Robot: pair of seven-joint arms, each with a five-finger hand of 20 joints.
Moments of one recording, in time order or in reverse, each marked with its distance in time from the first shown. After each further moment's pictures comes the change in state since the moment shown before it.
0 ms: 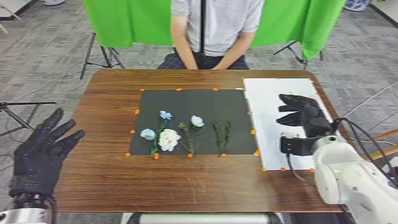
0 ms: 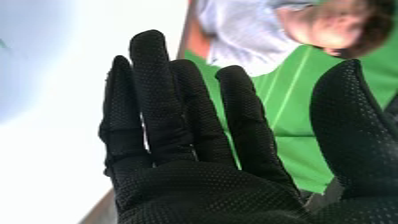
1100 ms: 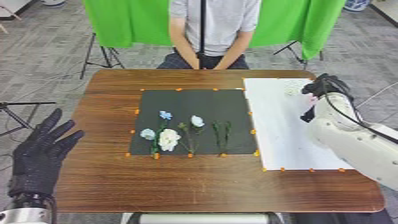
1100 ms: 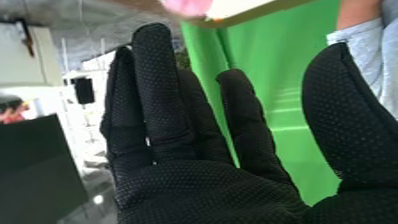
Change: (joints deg) left arm -0.4 -1.1 -0.2 -0.3 0.3 0.4 -1.0; right arm 49.0 3.9 -41.9 28.9 -35.4 -17.1 34.4
